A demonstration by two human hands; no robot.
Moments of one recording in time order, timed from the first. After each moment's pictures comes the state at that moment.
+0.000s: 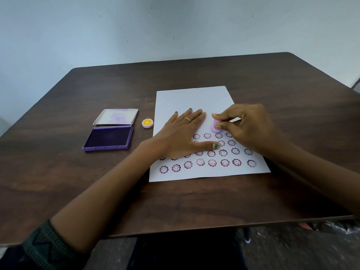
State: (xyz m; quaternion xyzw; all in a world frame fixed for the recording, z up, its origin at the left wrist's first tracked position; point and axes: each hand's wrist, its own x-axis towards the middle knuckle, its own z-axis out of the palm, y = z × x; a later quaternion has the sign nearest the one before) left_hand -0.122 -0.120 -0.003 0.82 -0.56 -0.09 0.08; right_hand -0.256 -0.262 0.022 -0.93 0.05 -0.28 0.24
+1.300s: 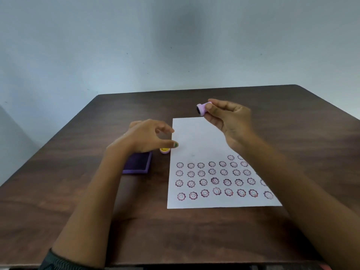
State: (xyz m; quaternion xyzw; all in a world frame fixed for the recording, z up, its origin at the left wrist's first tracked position) left_hand -0.049 -0.051 0.054 0.88 -0.43 -0.04 0.21; right_hand -0.176 -0.228 0.064 -0.48 0.12 -0.30 0.81
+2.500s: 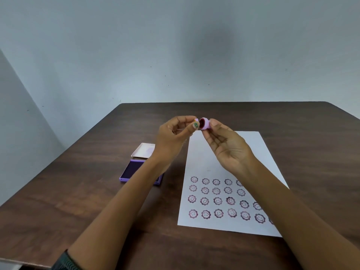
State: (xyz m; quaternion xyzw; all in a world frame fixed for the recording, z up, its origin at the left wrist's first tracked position) left_hand -0.078 -0.083 0.046 0.68 -0.29 -0.02 0.67; right_hand -0.149 -0.211 0.043 -0.32 0.10 -0.16 0.93
